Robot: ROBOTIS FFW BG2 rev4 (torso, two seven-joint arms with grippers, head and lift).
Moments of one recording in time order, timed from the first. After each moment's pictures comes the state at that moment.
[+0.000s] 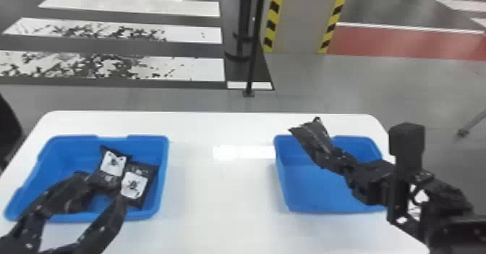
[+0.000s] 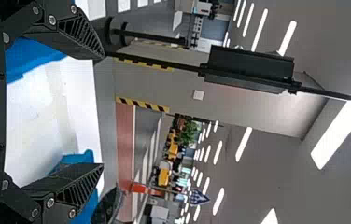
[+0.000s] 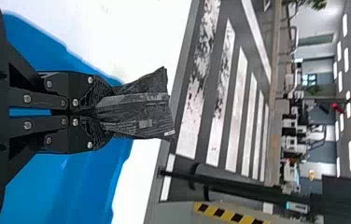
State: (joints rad) left arm 0.76 0.16 0.21 -2.23 0.44 0.00 -0.64; right arm 0.26 -0.13 -0.20 -2.19 0.08 0.76 0.61
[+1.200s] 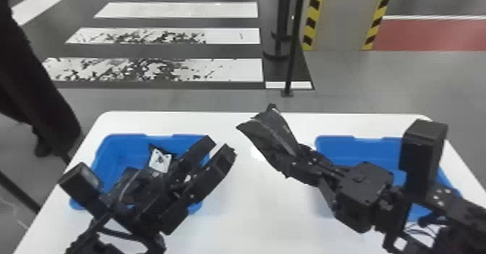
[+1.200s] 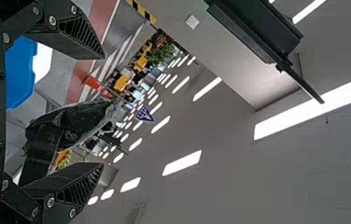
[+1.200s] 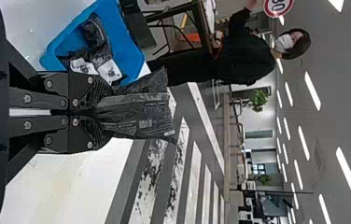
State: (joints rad) left arm 0.42 0.22 -0.06 -2.05 0.87 0.17 -0.66; right arm 0.38 -0.13 0.08 -2.47 -0.06 0.76 0.63
